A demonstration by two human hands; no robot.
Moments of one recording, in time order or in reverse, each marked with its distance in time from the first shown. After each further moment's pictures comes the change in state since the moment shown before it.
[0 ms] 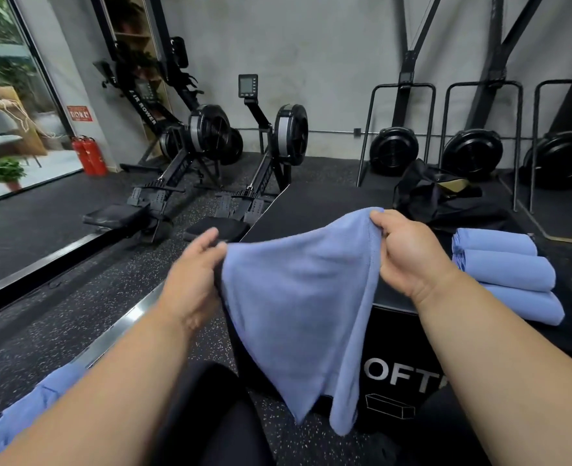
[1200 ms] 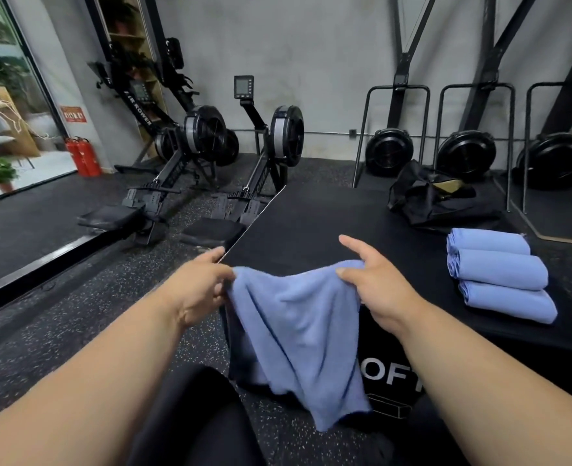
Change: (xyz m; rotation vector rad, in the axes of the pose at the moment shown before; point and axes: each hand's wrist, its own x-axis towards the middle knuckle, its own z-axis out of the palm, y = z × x) left_hand 0.005 0.005 -0.001 0.306 -0.114 -0.243; right_hand -0.019 0.051 -0.014 -0.587 -0.089 -0.041
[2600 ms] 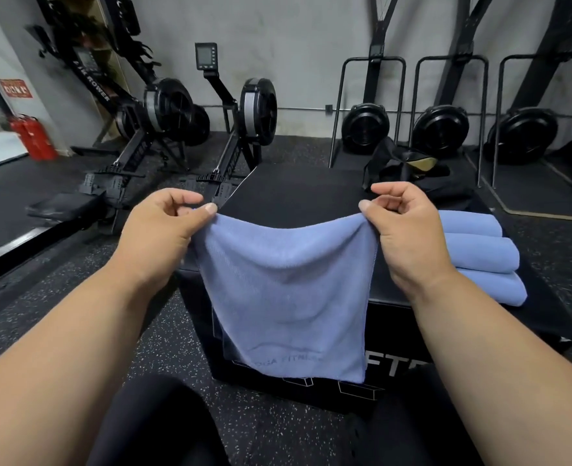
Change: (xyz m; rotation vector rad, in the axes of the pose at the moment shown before) left_hand 0.028 0.044 0.034 0.145 0.135 0.524; right_hand 0.028 -0.033 -0.063 0.186 0.394 -0.303
